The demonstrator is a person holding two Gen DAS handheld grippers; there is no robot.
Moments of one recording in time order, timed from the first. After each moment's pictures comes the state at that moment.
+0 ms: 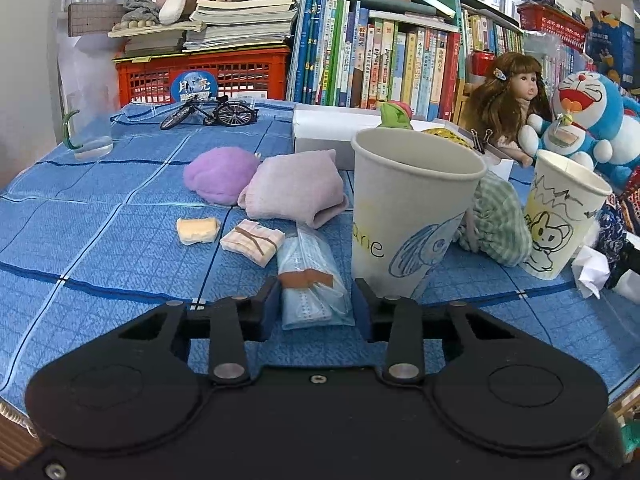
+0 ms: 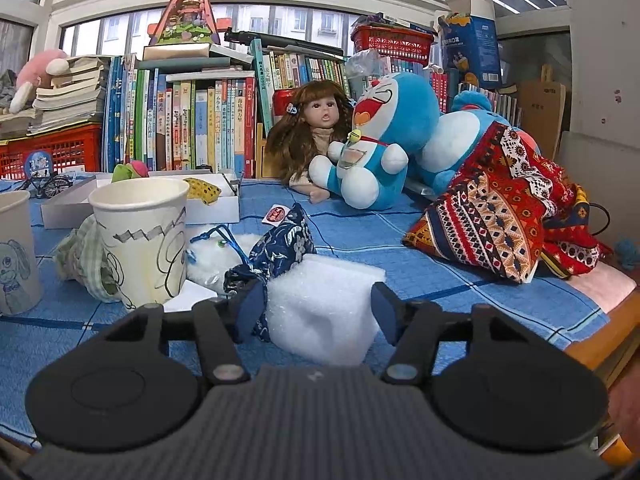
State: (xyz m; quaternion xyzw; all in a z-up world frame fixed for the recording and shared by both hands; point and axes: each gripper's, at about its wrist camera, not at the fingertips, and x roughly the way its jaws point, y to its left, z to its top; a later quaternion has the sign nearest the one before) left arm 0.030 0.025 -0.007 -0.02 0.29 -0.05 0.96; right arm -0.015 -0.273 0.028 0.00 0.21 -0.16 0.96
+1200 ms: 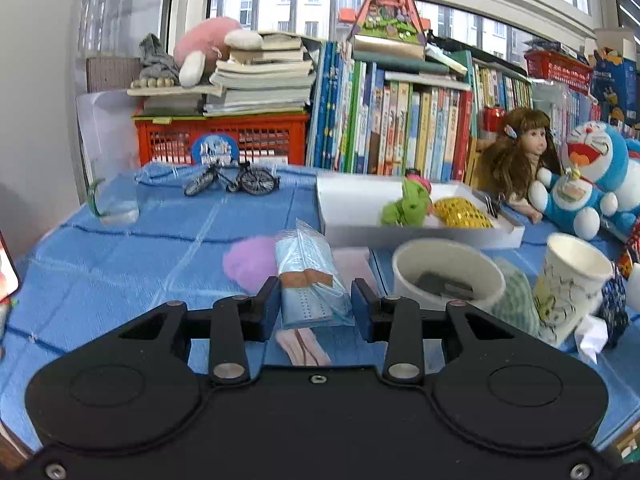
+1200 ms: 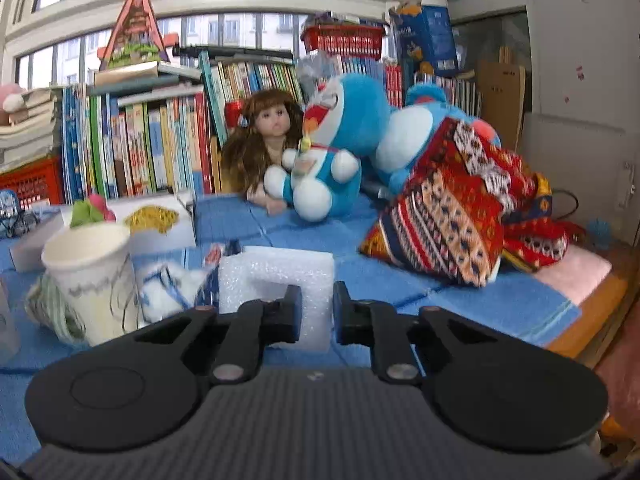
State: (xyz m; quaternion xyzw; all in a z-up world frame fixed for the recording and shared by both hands) left arm 0.039 0.054 0.054 -0.01 0.22 -0.04 0.97; right arm -0.012 -0.306 0.053 0.04 0.20 -0.21 0.96
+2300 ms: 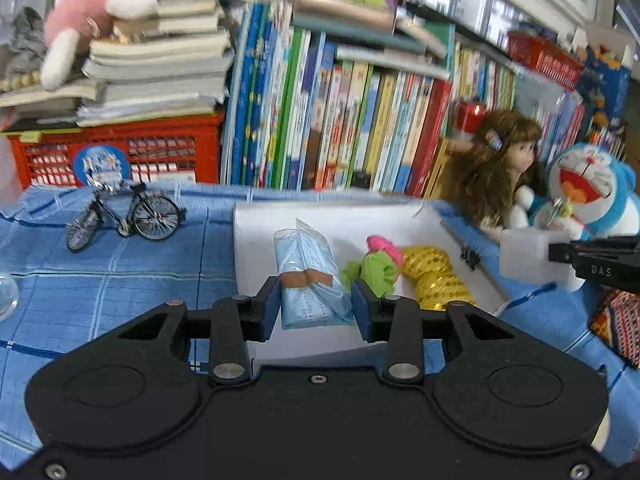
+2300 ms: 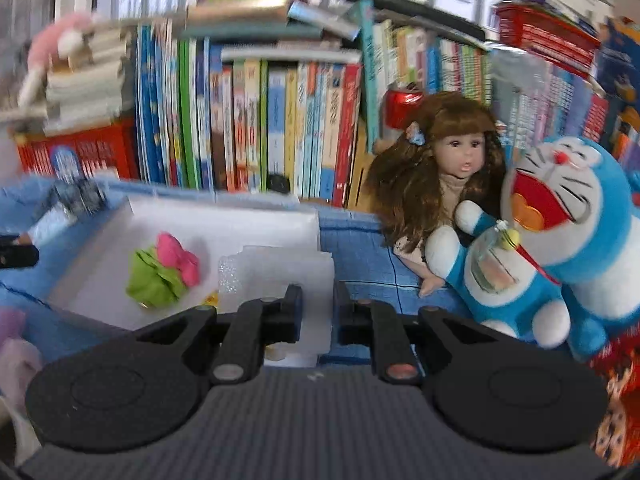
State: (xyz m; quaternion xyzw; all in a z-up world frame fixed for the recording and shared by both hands) left arm 0.268 0.018 0.110 -0.02 0.33 -0.16 0.93; right arm 0.246 -0.273 0.120 -0.04 0.35 -0.02 0.93
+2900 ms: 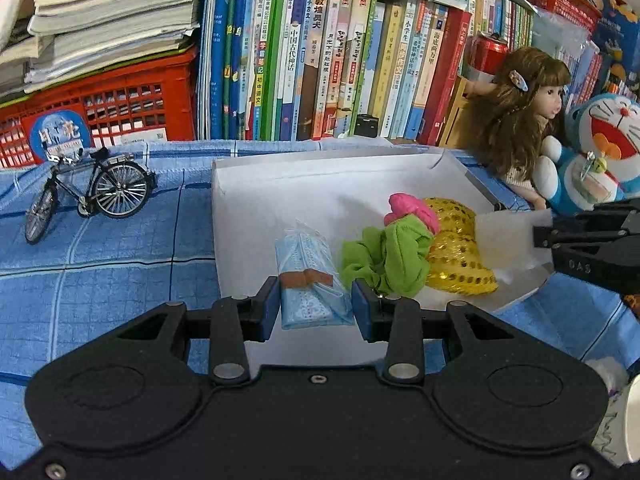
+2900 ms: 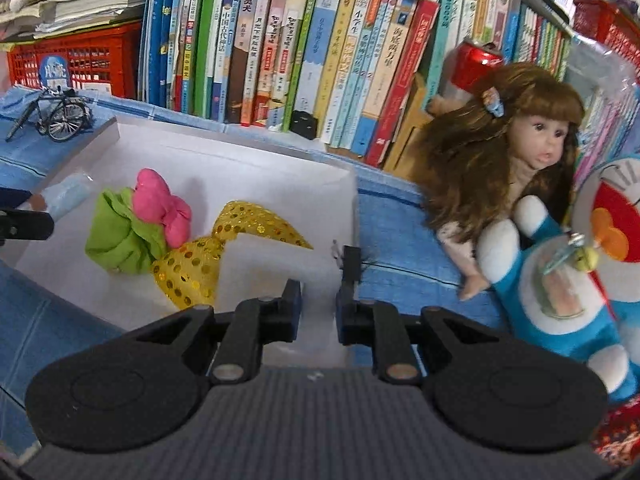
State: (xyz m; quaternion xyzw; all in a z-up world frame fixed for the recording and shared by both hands) left arm 0.325 0.000 0.056 0.01 0.39 -0.17 0.91; right arm 0.307 -0.244 0.066 -0.11 0.43 0.00 0.90
